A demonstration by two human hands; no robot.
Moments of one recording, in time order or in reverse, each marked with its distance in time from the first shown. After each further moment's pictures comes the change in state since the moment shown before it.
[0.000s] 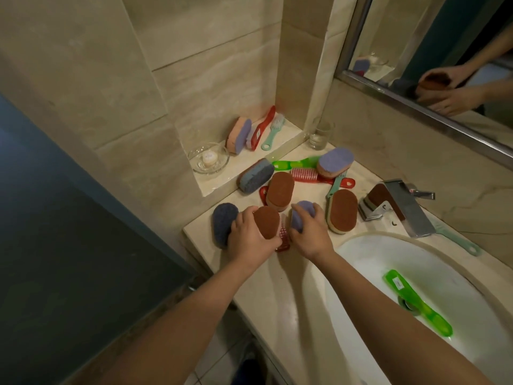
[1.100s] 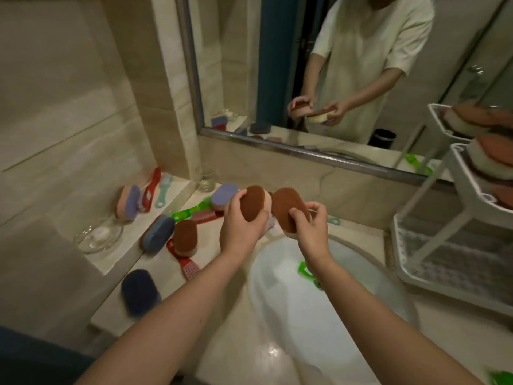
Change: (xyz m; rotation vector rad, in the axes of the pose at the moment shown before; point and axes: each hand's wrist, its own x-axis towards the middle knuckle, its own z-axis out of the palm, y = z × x) left_hand -0.036 0.182 0.021 -0.511 -0.205 0.414; right_hand -0.110 0.030 -0.148 0.963 0.842 0.220
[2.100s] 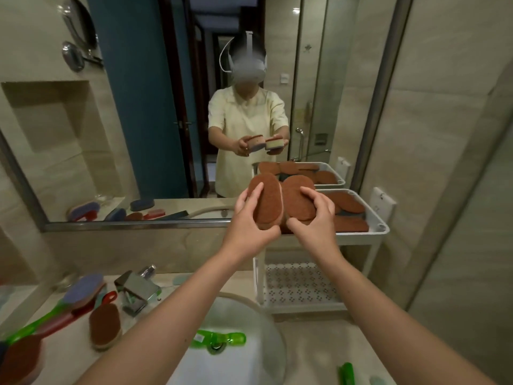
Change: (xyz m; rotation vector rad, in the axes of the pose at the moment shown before) left_hand -0.101 0.243 0.230 -0.073 -0.557 0.537; right_hand 0.016 -0.153 -0.326 -0.312 0.291 -0.465
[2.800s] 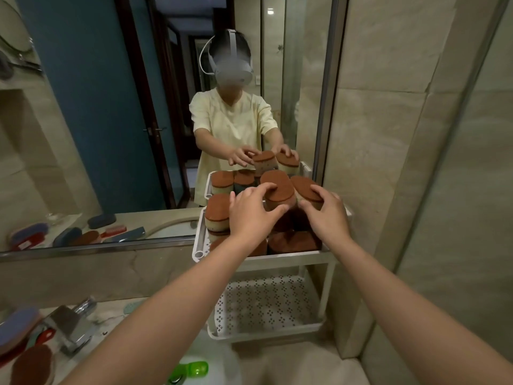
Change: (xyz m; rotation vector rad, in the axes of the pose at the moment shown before) left_hand 0.104 0.041 0.130 0.487 0.153 0.129; right_hand 0.116 0.086 -0.116 -0.357 0.126 0.097
